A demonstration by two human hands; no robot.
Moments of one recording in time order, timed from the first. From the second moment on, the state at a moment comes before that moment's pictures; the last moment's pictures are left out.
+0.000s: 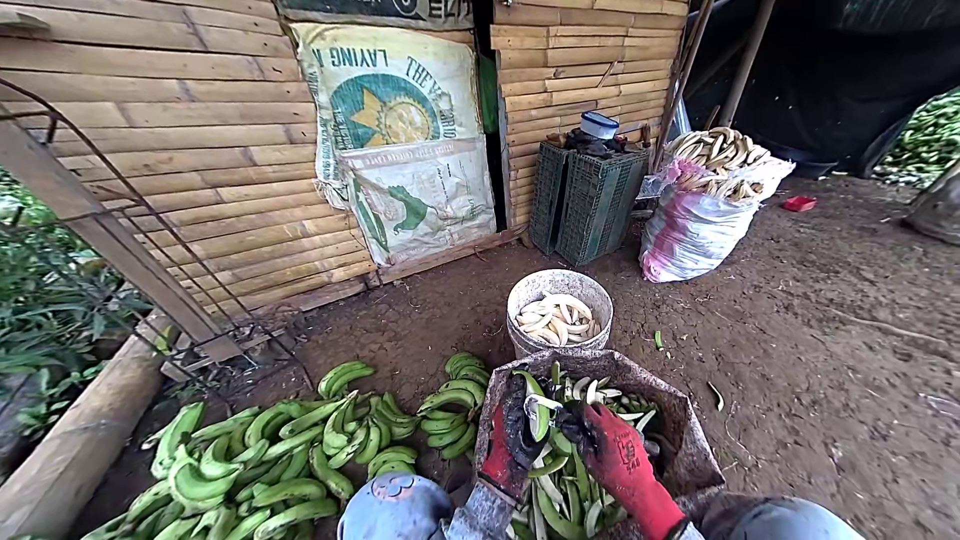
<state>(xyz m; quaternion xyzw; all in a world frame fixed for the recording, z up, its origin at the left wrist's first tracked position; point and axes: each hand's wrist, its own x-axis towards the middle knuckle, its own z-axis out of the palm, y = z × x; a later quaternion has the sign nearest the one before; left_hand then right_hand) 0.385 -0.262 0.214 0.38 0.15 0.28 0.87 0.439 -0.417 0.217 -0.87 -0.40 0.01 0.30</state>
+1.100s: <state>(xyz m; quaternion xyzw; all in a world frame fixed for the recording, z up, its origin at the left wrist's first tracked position) 0.367 -0.281 0.226 0.73 0.26 0.27 0.57 0.473 -0.405 0.205 -0.84 -0.36 -0.02 0.41</state>
